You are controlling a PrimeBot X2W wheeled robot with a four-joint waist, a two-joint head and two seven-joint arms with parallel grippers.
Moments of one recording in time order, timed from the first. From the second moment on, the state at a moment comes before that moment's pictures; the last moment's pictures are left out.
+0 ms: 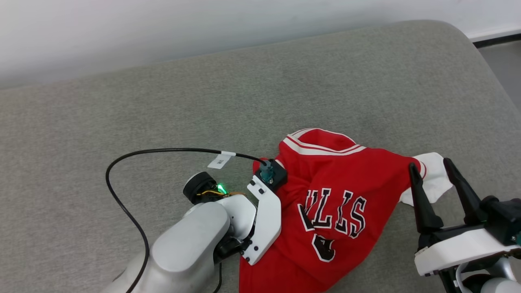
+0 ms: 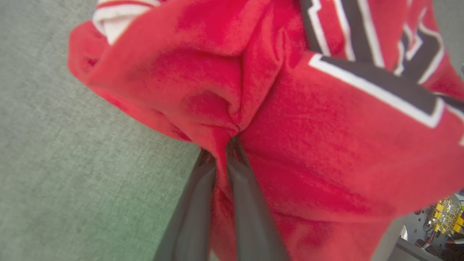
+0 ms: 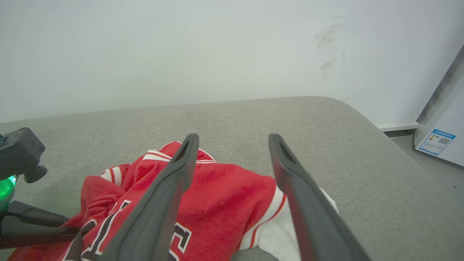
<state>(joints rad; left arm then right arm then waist) -0.69 0.24 -0.91 0.47 -0.58 -0.13 0.66 0.00 -0.06 -0.01 -0.17 0.15 0.13 0.02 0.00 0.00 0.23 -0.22</state>
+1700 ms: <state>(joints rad) -0.34 0.55 -0.68 0.02 -0.63 0.17 0.35 0.06 -0.07 -0.02 -0.26 0.13 0.13 0.09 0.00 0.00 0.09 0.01</state>
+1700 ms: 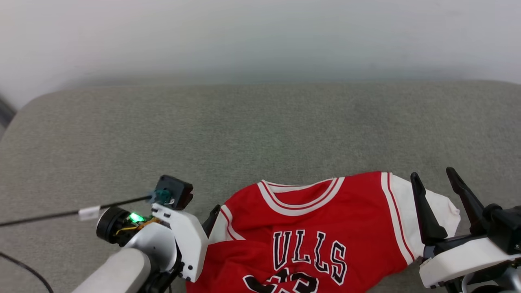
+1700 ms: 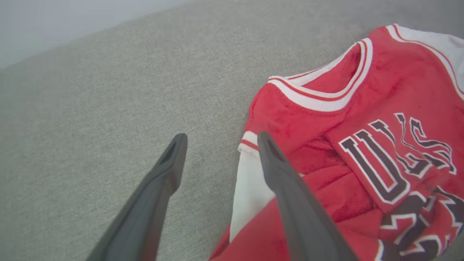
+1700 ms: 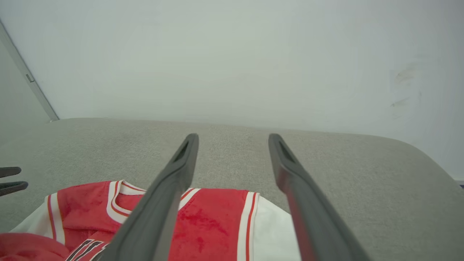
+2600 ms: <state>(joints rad) -0.50 0.65 -0.79 0.12 -0.62 0.06 0.67 0.01 -0.06 -0.04 -0.19 0.15 0.13 0.05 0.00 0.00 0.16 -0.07</state>
